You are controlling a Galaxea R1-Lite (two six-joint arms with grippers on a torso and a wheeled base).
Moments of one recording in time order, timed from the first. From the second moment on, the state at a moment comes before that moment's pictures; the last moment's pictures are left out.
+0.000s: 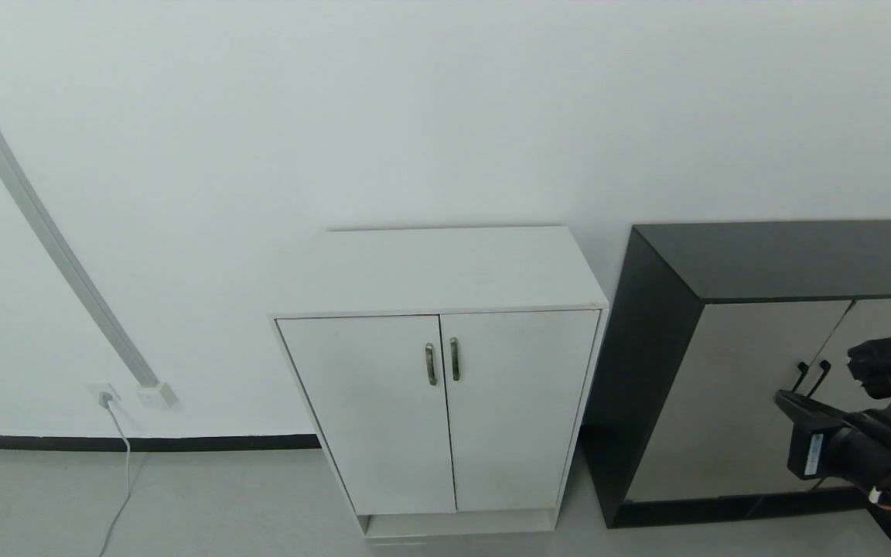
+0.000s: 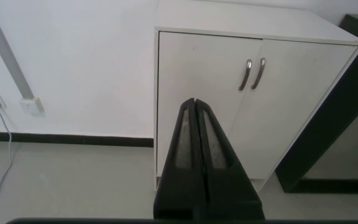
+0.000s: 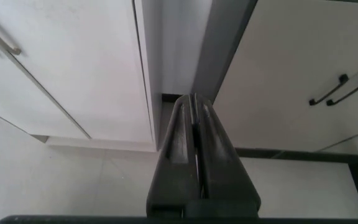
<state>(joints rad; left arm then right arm) 0.00 0.00 0.00 0.00 0.06 -0.07 0.28 1.48 -0.14 -1.13 -0.24 -0.03</state>
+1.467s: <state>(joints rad) 0.00 0.00 0.00 0.00 0.06 -0.07 0.26 0.51 -0.01 -0.19 -0.17 -0.05</state>
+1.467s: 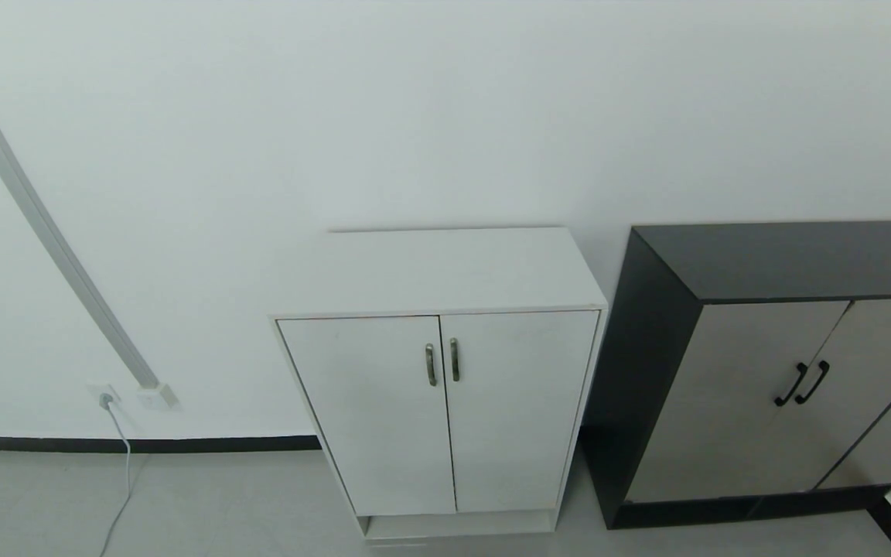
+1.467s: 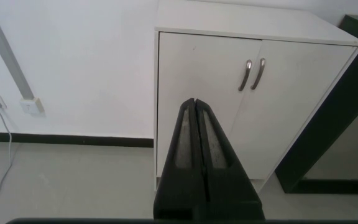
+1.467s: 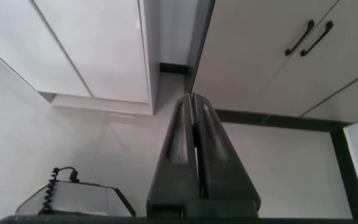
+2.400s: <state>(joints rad) 0.00 0.00 0.00 0.00 0.06 -0.07 0.26 0.14 0.00 0.01 0.04 -0.06</state>
